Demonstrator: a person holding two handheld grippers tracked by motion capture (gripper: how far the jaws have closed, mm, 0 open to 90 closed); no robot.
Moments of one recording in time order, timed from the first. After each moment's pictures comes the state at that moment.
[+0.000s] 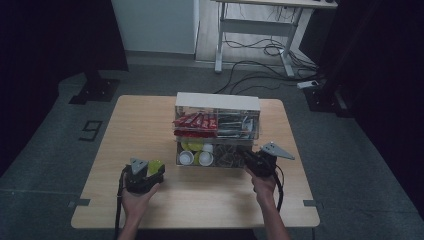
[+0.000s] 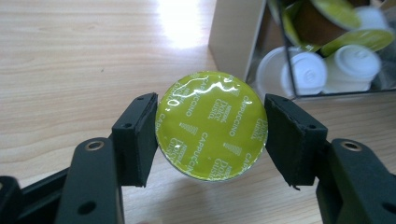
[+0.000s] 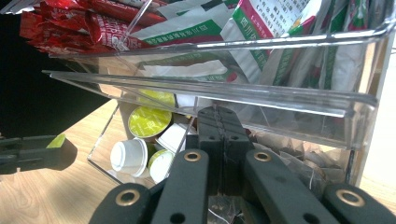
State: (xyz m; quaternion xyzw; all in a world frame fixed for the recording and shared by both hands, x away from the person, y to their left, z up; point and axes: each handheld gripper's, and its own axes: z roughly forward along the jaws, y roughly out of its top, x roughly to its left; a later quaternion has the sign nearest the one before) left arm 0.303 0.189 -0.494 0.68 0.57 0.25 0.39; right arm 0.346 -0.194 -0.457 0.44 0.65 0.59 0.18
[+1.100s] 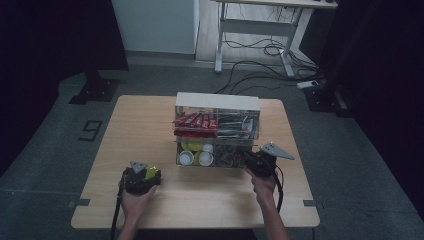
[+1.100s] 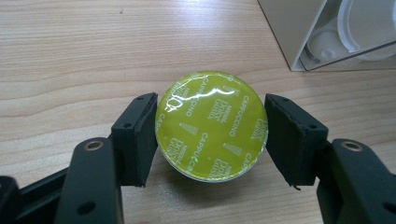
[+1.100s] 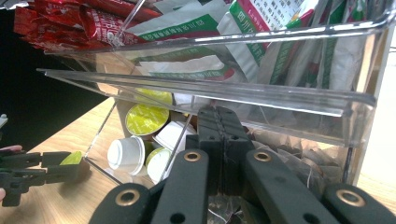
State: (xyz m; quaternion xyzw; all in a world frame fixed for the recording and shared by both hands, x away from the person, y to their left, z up) left arm 0.317 0.200 -0.529 0.69 0.60 0.23 0.34; right arm 0.347 -0.194 -0.459 0.44 0.65 0.59 0.19
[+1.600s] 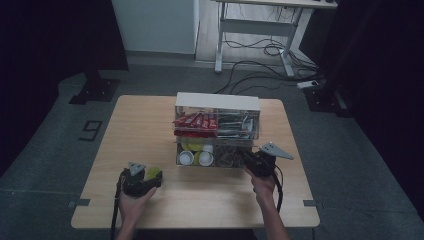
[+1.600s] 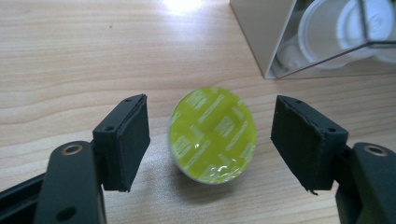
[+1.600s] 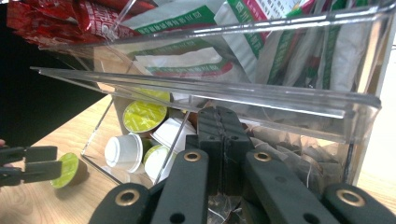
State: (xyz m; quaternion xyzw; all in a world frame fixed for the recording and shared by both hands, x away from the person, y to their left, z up) left arm 0.304 0.202 -0.514 0.69 0.58 0.22 0.37; right arm 0.349 -0.194 -0.462 0.44 0.66 0.58 0.19
